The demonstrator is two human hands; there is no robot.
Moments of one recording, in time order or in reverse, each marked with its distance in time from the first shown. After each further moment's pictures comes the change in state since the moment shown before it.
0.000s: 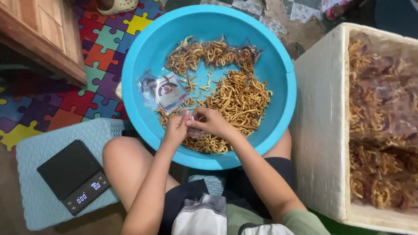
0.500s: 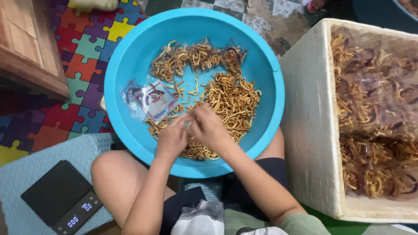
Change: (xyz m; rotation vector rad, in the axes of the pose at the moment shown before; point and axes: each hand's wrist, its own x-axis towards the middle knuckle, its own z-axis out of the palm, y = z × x) left_hand 0.003 0.025 -0.001 0.594 -0.168 0.506; right_hand -0.016 -0.014 -0.010 -0.480 0.416 -0.466
